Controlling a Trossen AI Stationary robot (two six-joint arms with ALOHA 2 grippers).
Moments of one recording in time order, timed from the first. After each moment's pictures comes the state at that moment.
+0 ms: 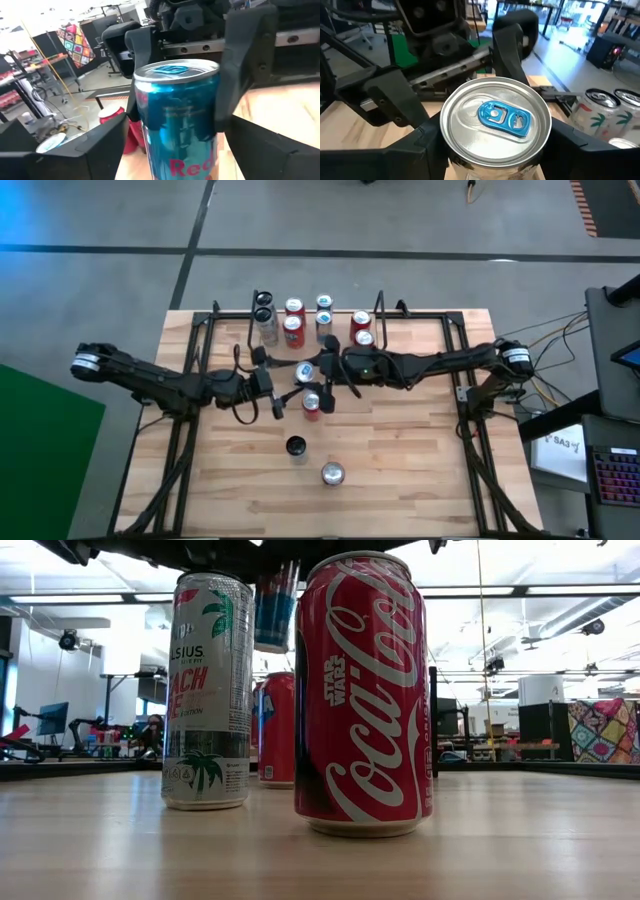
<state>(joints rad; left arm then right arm) -0.17 1.14 0.62 0.47 -0.52 0.25 -0.02 1.66 1.26 0.22 0.08 -0.07</state>
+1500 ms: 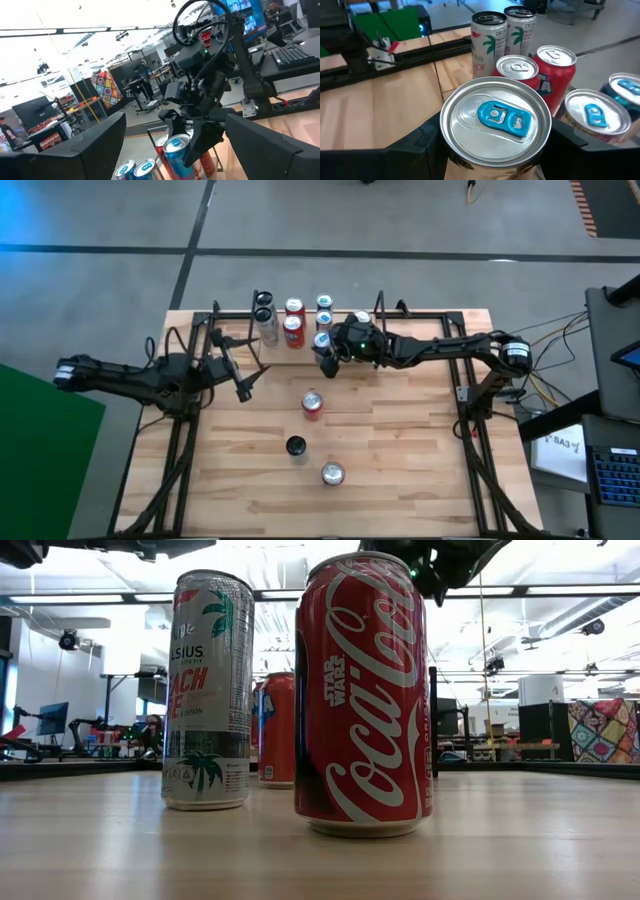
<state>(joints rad) -0.08 0.68 0.47 0.41 -0.45 0.50 -0.24 1.67 1.14 0.18 0.18 0.09</state>
